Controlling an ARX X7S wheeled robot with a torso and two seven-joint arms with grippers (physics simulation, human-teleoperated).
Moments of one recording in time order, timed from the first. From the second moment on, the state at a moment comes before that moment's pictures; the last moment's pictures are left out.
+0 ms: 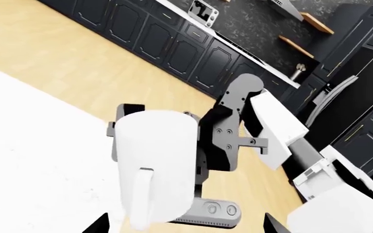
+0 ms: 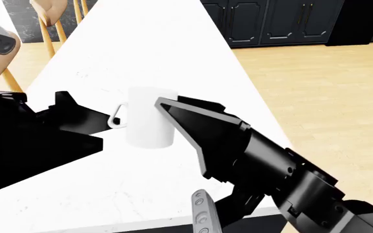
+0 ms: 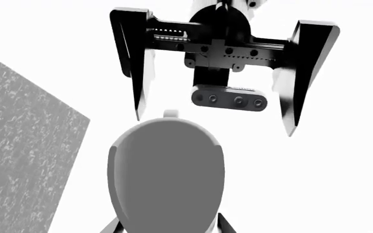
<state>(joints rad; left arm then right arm) -1.36 -0.96 0.44 -0.06 -1.97 -1.44 0.46 1.68 0.75 -2.17 -0.59 -0.96 0.88 0.55</state>
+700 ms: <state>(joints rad) -1.35 -0.91 0.48 -0.03 -1.87 -1.40 0.50 1.66 0.75 -2.15 -0.60 -0.97 0.86 0.55</state>
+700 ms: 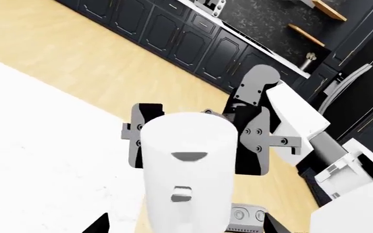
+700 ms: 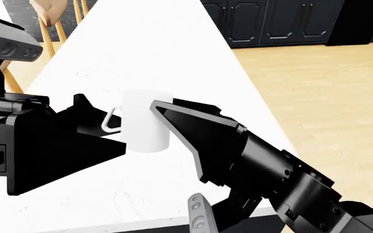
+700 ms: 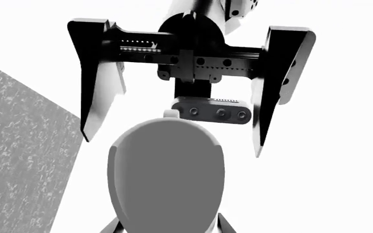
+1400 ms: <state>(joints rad) -1.35 -0.85 0.51 -0.01 -1.82 -1.35 0.53 1.63 0.75 -2.13 -0.59 -0.97 0.85 0.55</state>
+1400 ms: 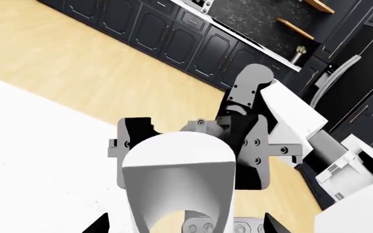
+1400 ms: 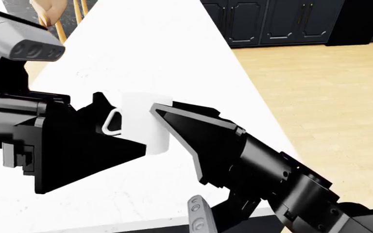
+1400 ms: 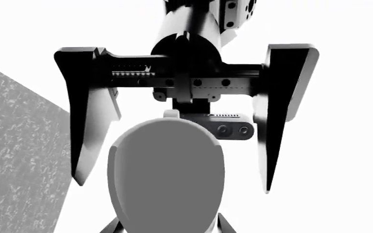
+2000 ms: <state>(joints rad) -1.34 -0.85 0.52 0.00 -1.87 -1.29 0.44 1.62 0.76 -2.11 -0.59 -1.00 0.85 0.55</state>
